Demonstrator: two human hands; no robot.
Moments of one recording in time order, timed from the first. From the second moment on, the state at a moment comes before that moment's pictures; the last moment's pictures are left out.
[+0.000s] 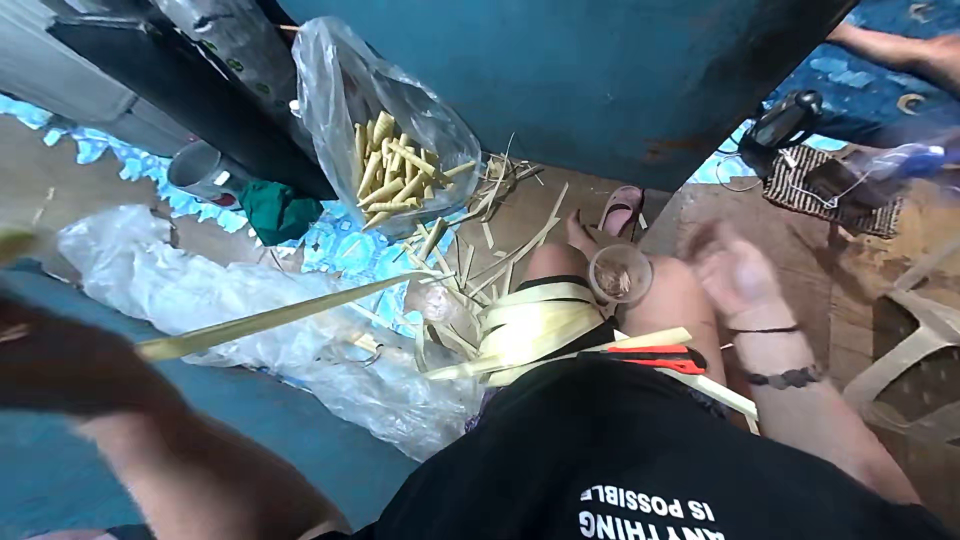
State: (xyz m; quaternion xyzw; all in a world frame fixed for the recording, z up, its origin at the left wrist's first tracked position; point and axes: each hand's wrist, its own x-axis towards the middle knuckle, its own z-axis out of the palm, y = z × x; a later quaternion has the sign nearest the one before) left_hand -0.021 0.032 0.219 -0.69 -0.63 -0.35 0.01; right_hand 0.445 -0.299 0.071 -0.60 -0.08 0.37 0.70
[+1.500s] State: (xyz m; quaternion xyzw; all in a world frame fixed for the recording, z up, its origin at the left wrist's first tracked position) left_hand 0.214 -0.083 0.133 -0.79 -0.07 -0.10 -0.61; right_hand 0.354 -0.302 0.102 -0.58 -0.27 0.41 0.65
